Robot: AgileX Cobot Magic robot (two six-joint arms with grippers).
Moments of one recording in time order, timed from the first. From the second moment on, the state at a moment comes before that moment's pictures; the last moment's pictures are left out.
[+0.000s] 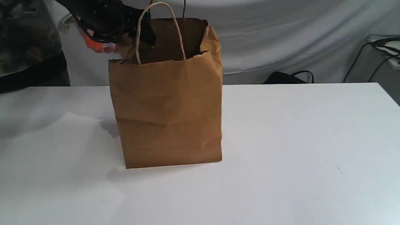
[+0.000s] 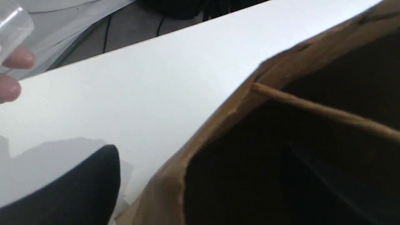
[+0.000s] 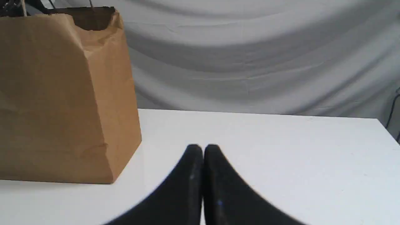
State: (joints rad) left arm -0.14 2.40 -2.54 -0.45 1.22 0.25; right arm 0.05 0.01 0.00 0.82 0.18 -0.78
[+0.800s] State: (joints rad) left arm -0.14 2.43 -2.54 -0.45 1.20 0.20; right arm 0.05 0.01 0.00 0.82 0.18 -0.78
